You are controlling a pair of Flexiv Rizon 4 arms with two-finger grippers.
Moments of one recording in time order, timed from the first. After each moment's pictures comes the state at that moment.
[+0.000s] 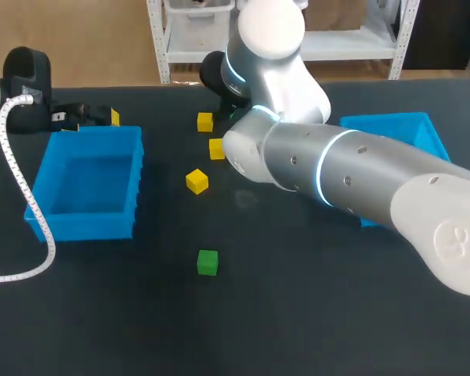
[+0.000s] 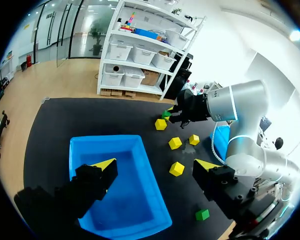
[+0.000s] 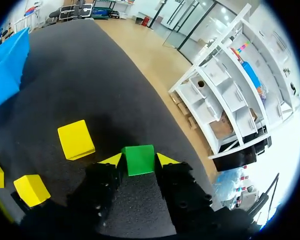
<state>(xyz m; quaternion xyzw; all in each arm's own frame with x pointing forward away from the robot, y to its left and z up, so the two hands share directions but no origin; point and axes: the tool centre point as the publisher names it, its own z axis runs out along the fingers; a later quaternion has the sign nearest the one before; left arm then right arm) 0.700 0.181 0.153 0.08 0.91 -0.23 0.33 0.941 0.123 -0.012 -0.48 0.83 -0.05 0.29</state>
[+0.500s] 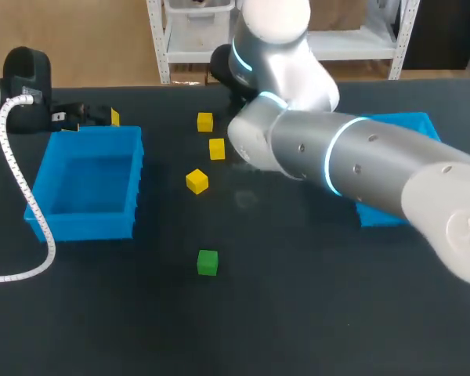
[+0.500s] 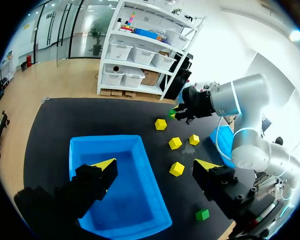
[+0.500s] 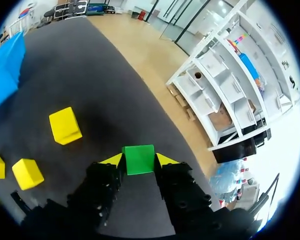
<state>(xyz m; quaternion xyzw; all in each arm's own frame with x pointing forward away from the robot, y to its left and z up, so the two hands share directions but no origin) 0.700 0.181 0.153 0.08 0.91 -0.23 0.33 0.944 0.094 0.004 -0.46 0.85 -0.06 0.26</state>
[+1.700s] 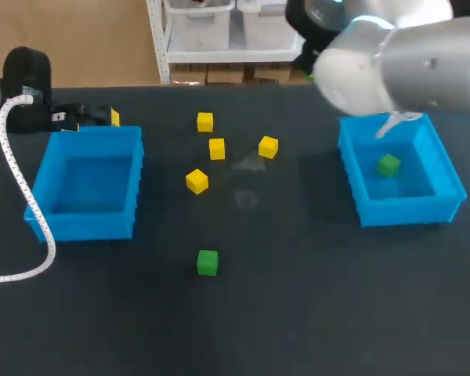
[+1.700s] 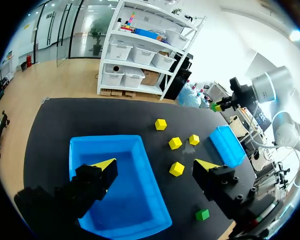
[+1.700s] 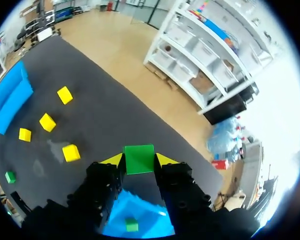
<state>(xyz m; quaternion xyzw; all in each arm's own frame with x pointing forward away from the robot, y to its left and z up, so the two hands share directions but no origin) 0.700 0.181 0.153 0.08 0.91 -0.23 0.33 0.878 -0.060 0.126 -0.33 0.92 -0.08 0.22</state>
